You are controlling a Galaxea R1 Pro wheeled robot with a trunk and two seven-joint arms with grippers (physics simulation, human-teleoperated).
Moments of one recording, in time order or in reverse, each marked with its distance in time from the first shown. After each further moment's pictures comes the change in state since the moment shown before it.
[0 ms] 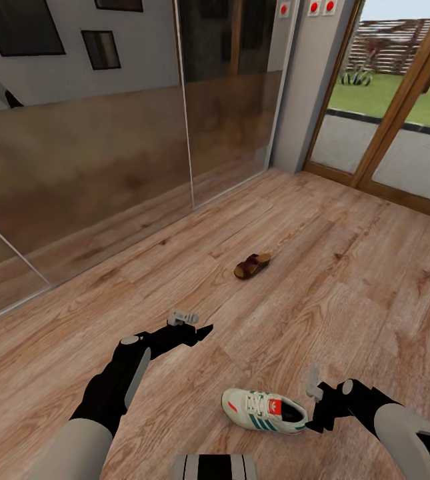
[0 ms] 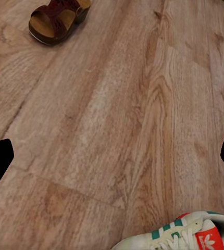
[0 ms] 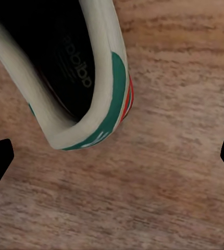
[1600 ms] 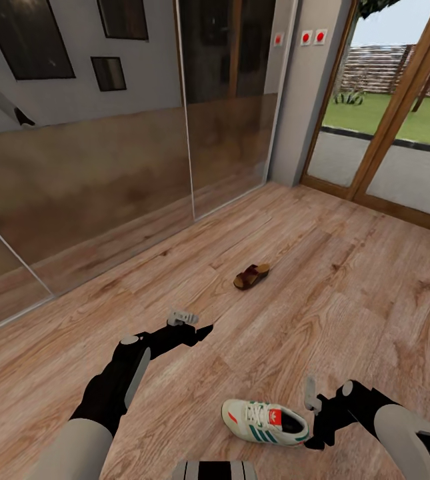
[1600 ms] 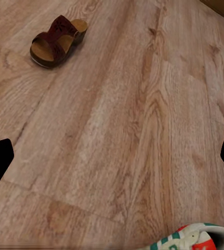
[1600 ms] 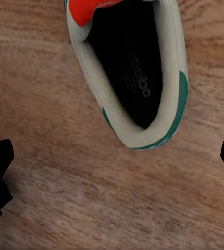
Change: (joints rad) left arm 0.000 0.000 0.000 0.000 0.000 0.001 0.000; right arm 0.000 0.000 0.003 0.010 0.003 0.002 0.205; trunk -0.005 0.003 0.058
